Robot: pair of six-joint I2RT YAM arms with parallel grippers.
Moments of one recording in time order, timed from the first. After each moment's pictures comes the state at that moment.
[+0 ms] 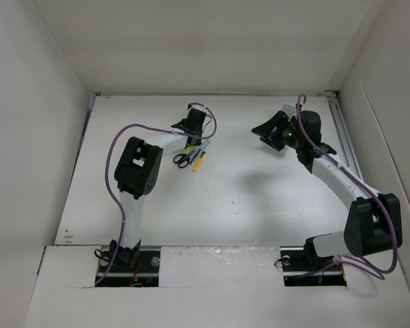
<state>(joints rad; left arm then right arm) -0.49 2.15 1.52 -0.23 -0.33 -0.28 0.19 1.38 0.95 0.01 -0.36 0.88</state>
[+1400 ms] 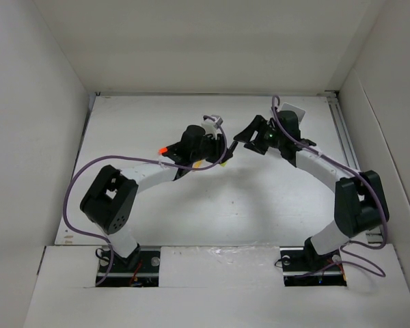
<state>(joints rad) -0.66 1.67 1.01 0.25 0.27 -0.43 0.31 1.56 1.03 0.02 -0.40 0.85</state>
